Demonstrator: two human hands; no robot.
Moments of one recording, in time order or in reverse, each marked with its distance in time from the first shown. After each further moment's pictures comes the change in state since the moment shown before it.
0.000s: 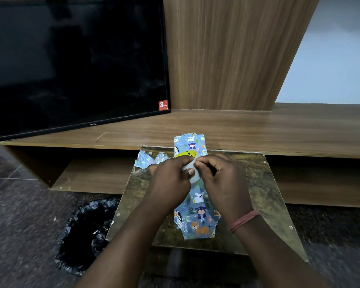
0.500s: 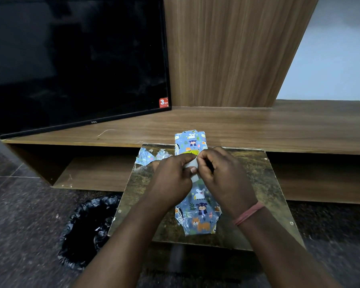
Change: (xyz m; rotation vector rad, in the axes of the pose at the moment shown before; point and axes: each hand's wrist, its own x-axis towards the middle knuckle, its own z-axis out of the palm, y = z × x) left_hand -0.001 0.000 -0.003 0.032 -0.013 0.098; right_hand 0.004 0.005 -0.004 -0.182 -0.119 -0.154
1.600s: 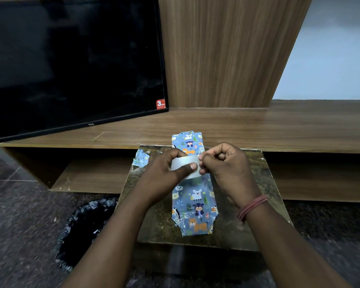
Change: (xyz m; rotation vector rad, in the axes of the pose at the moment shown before) left_hand 0.004 -0.006 -0.014 -0.352 -0.097 -0.150; right_hand 0.012 -0.005 -0.012 0.798 0.063 0.659
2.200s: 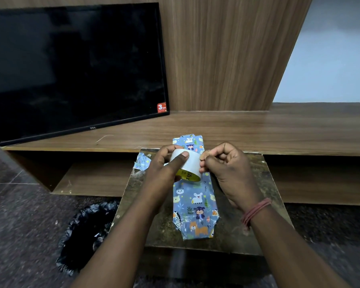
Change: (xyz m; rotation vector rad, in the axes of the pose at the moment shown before) left_hand 0.005 -0.003 0.012 -0.553 0.135 -0.148; right_hand 0.003 -0.001 -0.005 0.097 -0.078 -0.082
